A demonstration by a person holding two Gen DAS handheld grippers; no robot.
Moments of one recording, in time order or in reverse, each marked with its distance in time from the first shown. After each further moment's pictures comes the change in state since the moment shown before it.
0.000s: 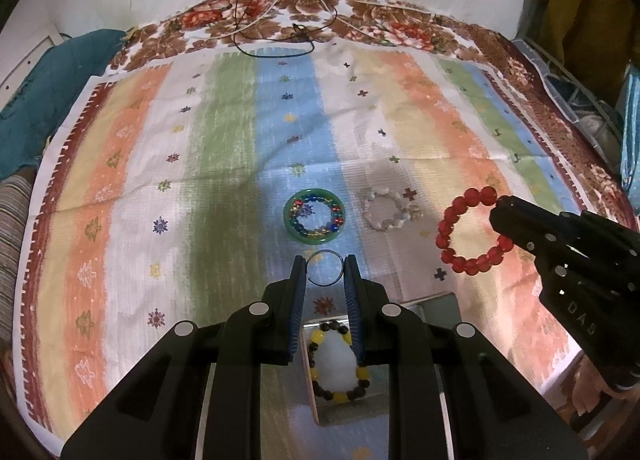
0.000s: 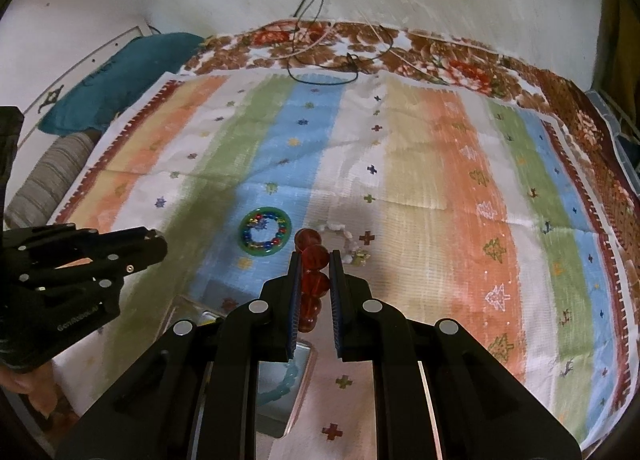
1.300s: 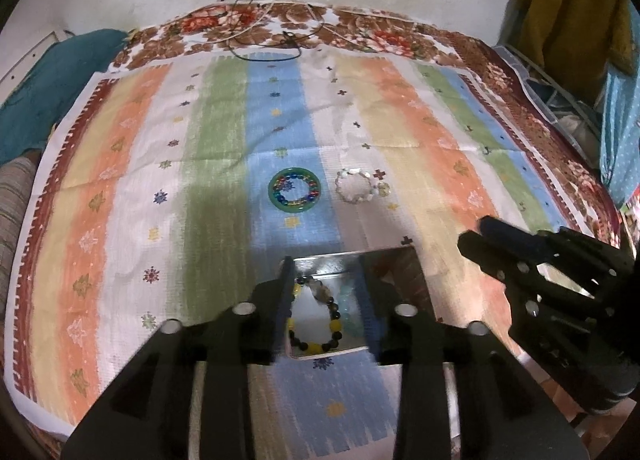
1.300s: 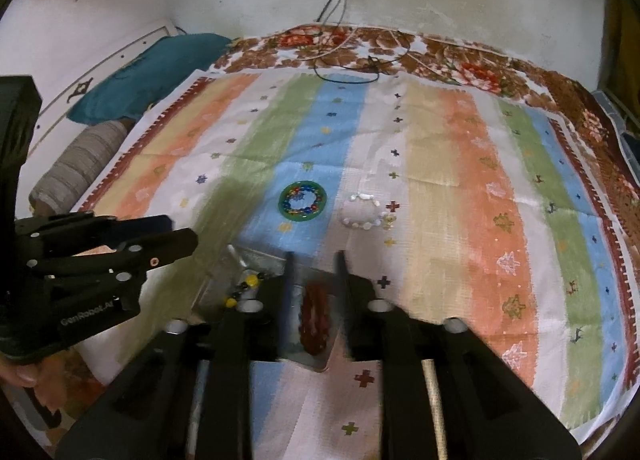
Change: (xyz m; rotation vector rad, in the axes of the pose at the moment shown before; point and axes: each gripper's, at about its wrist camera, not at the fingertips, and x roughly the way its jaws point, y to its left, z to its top) left arm -0.042 -0.010 -0.043 -0.015 -0.033 -0.040; right arm -0.043 0.019 -0.045 -0.009 -0.017 0.054
